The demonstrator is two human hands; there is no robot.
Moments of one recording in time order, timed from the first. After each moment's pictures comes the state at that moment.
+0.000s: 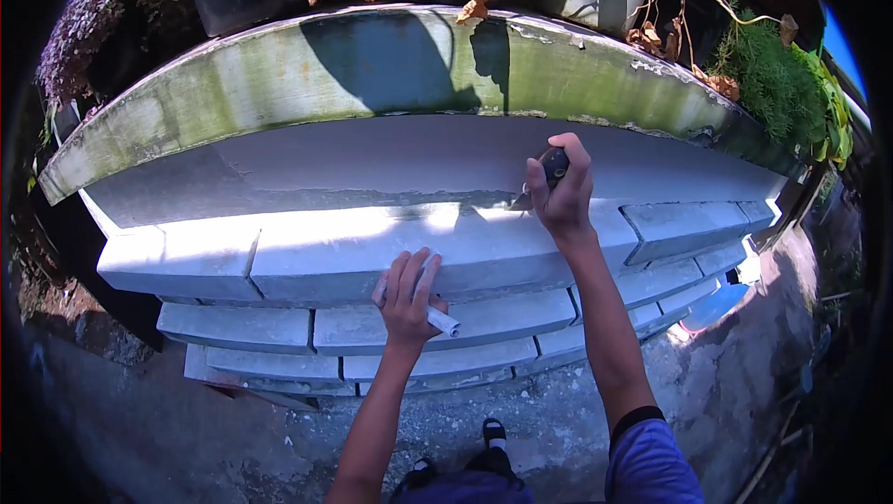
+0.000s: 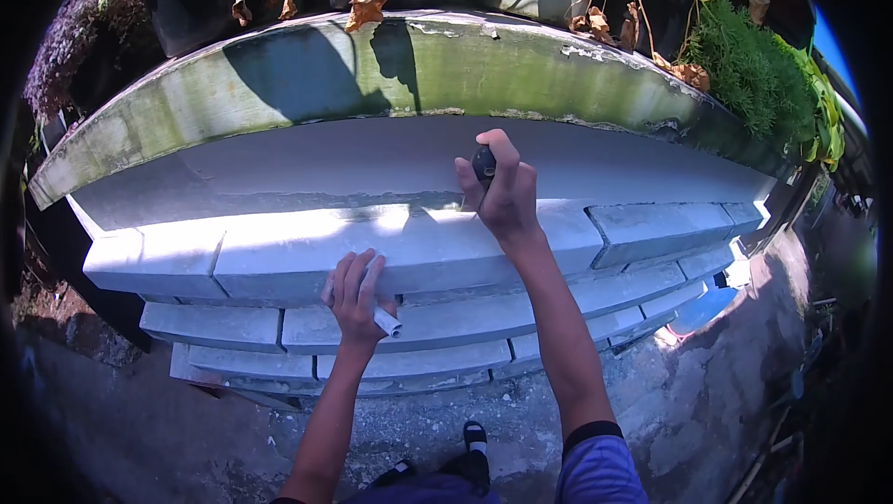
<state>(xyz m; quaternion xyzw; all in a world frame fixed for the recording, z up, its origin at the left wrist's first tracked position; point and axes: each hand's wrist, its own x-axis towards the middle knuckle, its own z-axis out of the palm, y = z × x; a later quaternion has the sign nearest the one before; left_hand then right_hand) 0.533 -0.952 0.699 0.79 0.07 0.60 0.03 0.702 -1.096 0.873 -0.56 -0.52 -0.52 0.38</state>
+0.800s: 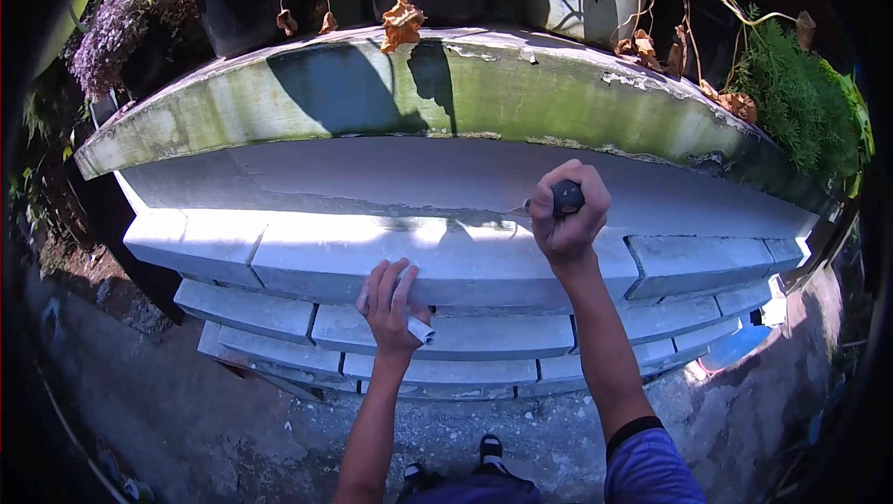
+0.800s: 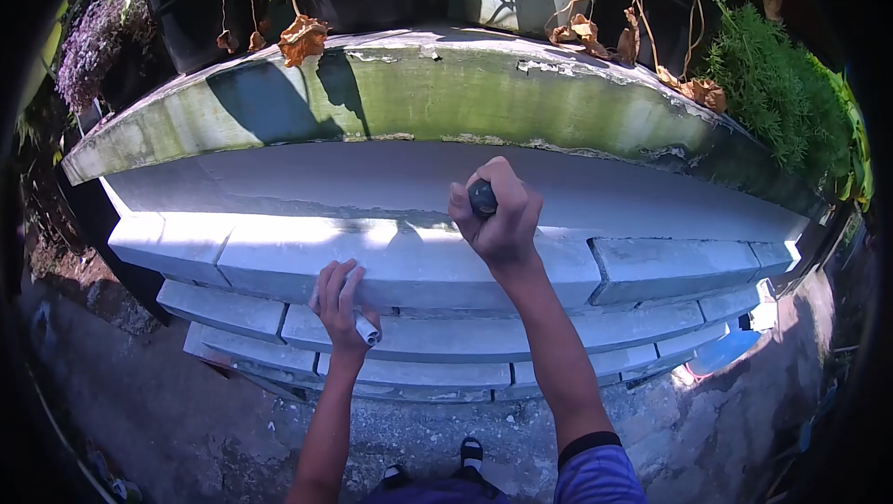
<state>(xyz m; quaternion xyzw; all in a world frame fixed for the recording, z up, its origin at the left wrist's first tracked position) 0.538 -0.975 0.712 0.78 0.14 0.61 0.04 0.715 -1.112 0.892 -0.41 -0.60 -0.50 0.48</state>
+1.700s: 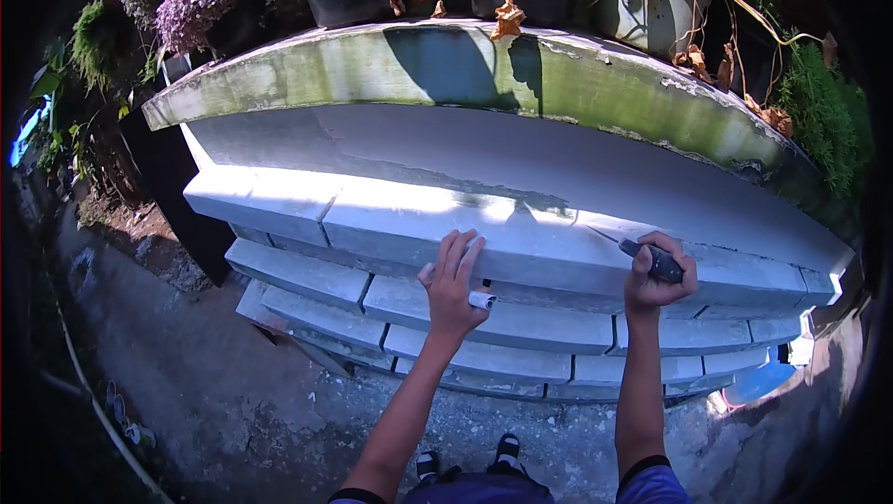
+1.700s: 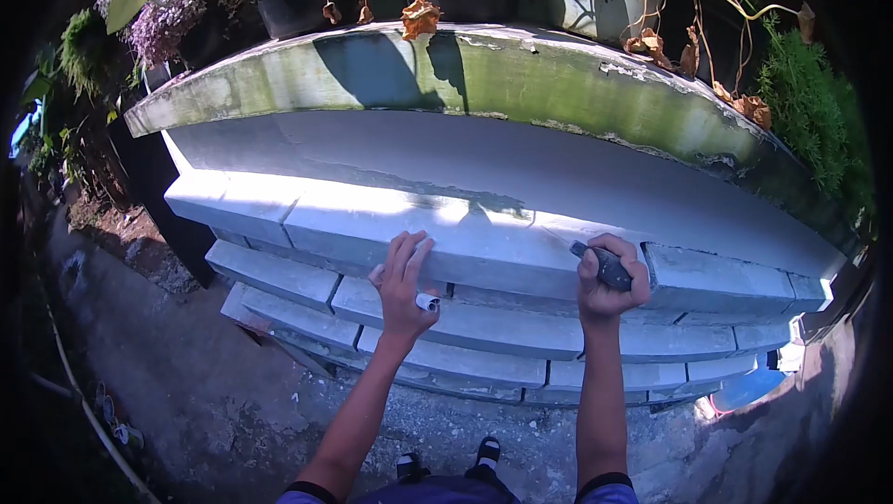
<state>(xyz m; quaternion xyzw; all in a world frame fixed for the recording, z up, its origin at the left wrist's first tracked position) 0.513 -0.995 0.729 0.82 0.16 0.53 0.12 0.713 -1.186 0.813 -0.44 -0.54 -0.51 0.51</state>
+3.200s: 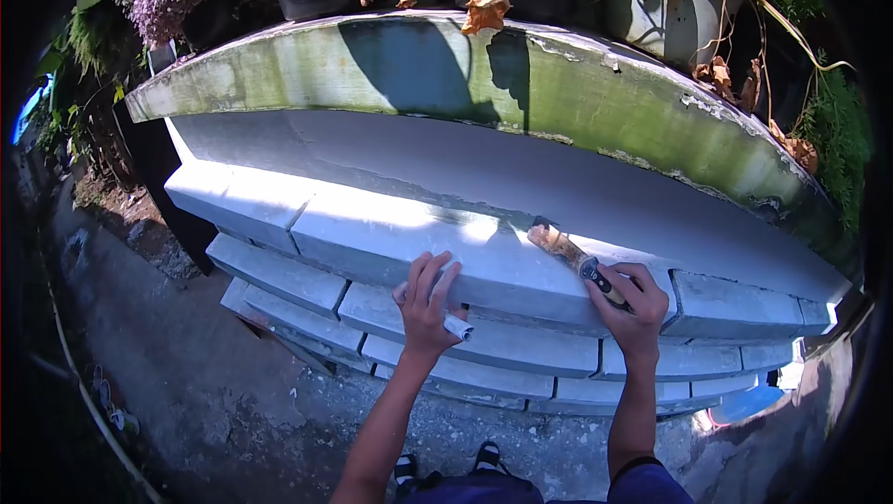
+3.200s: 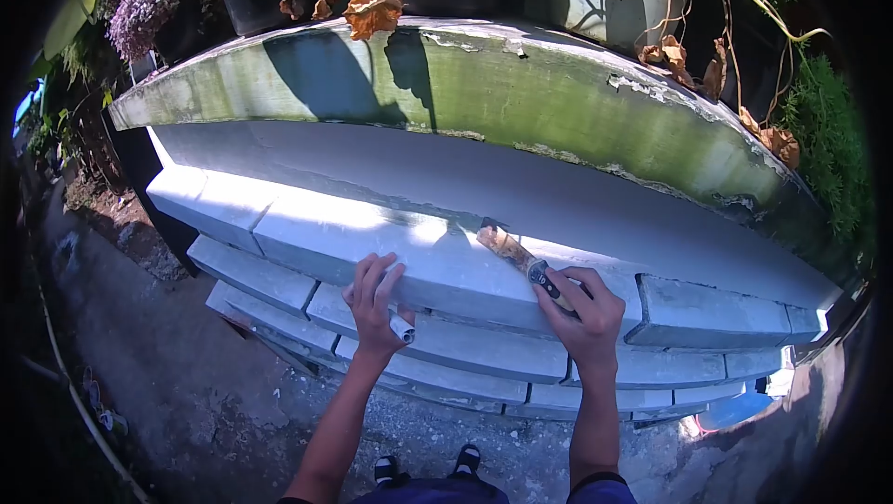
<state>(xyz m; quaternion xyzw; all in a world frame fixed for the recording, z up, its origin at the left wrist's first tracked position) 0.536 -0.983 0.710 0.78 0.16 0.60 0.06 0.712 -1.198 0.824 -0.65 -0.55 -0.38 0.36</state>
